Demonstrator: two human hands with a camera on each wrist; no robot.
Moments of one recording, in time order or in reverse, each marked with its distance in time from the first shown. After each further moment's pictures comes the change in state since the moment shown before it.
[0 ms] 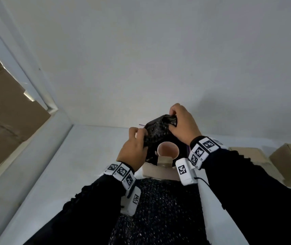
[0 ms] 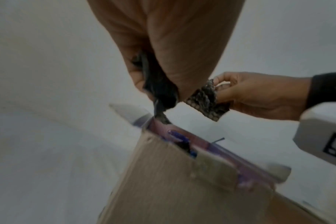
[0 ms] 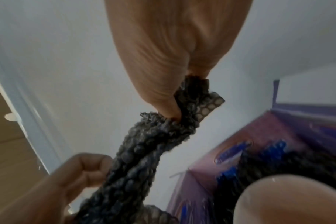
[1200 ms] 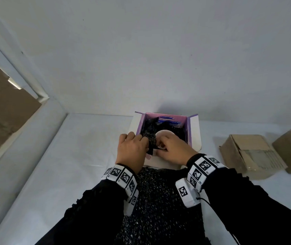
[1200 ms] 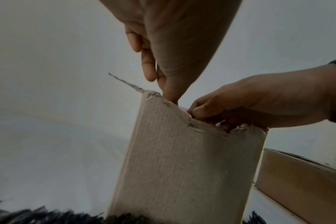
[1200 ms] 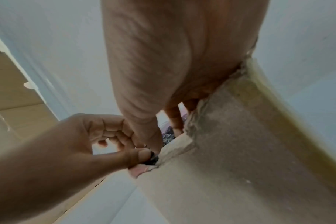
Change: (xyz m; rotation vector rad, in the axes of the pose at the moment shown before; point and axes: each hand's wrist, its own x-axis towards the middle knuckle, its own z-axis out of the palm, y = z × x) left_hand -0.016 0.000 0.036 0.548 -0.026 0.098; right_hand -0.069 0.034 0.055 -0.136 -0.556 0.079
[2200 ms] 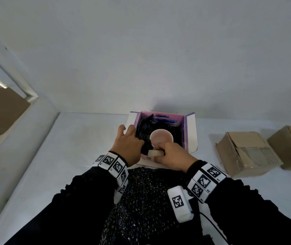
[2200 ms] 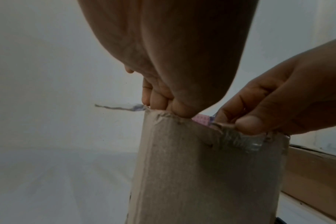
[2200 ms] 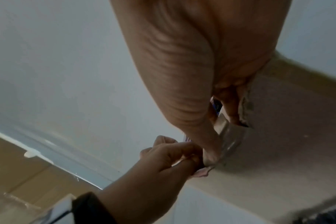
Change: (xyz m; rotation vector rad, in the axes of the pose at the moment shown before) left_hand 0.024 -0.008 -0.021 0.217 -0.360 0.190; right_hand -0.023 -0.019 -0.003 0.257 -0.088 0.150
